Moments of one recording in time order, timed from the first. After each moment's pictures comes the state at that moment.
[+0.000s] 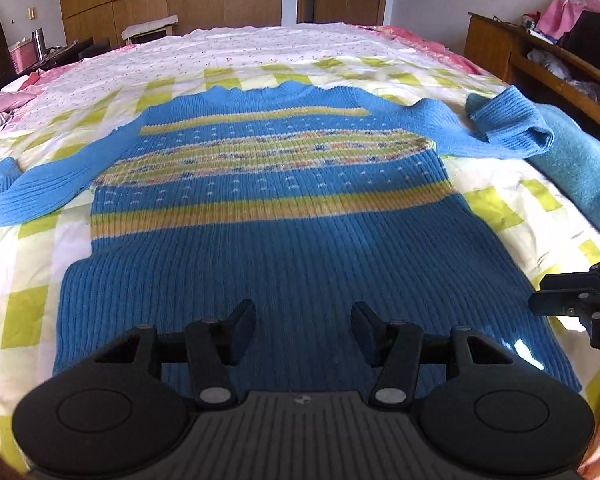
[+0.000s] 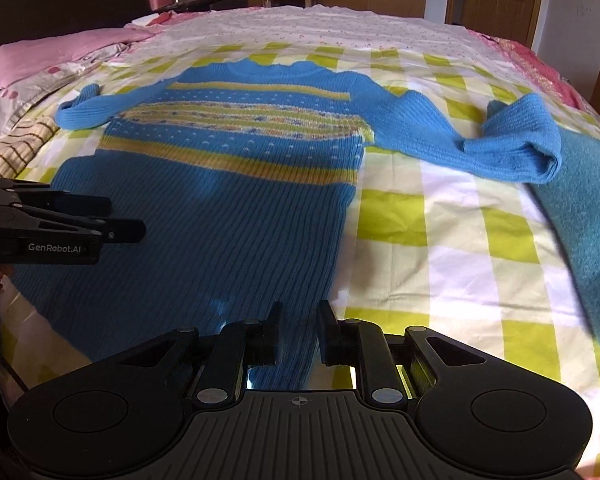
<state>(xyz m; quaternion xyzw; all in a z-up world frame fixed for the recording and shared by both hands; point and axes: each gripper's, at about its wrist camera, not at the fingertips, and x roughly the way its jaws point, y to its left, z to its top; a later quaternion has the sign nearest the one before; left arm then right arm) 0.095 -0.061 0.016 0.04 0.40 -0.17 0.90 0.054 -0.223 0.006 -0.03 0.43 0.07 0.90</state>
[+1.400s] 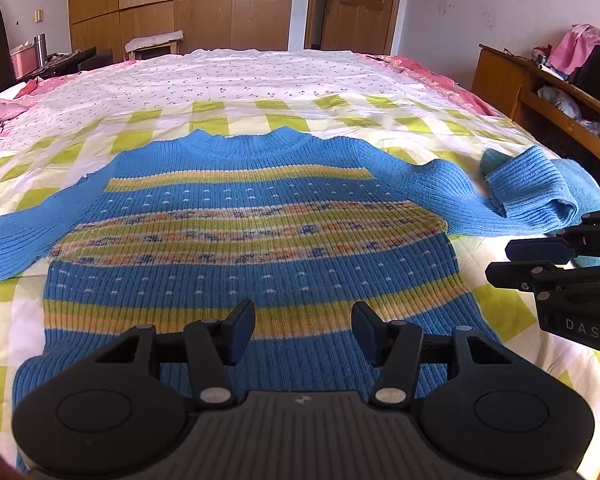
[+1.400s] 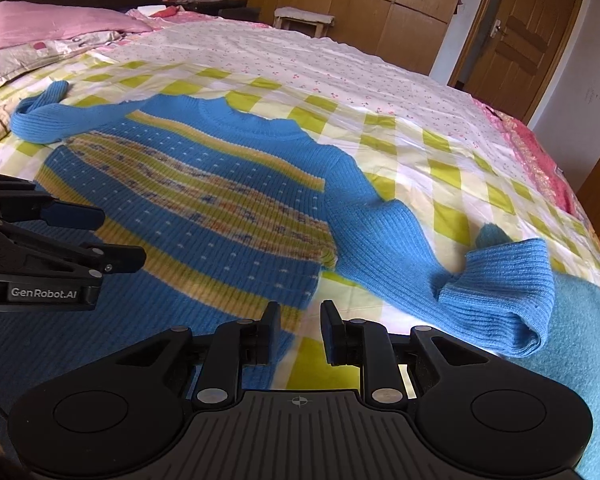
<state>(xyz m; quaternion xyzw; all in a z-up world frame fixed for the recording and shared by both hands) 0.162 -0.093 0.026 0.01 0.38 -0.16 0.91 0.157 -0.219 0.026 -0.15 0.39 0.06 0.91</state>
